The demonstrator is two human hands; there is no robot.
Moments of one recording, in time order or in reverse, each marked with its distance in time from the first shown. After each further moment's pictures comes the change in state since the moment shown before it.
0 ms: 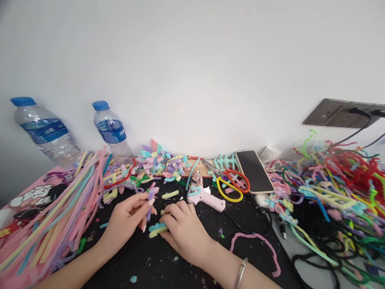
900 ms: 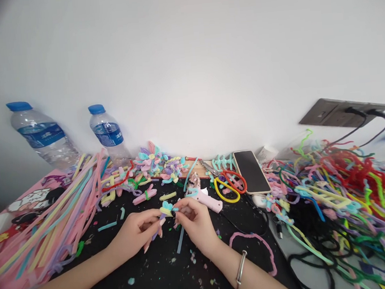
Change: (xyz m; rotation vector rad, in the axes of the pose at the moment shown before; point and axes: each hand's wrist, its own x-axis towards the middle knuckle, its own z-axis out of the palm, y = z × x) left_hand -0.011 -0.003 0.017 0.121 -0.316 -0.045; right_hand -0.002 0.021 0.001 1.095 0.369 0.392
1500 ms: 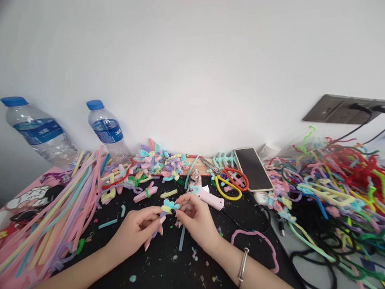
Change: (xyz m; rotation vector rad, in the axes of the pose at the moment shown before) left_hand -0.001 -0.002 -0.003 -0.007 -0.003 0.017; right_hand 0.002 0.000 0.002 -0.030 0.017 0.020
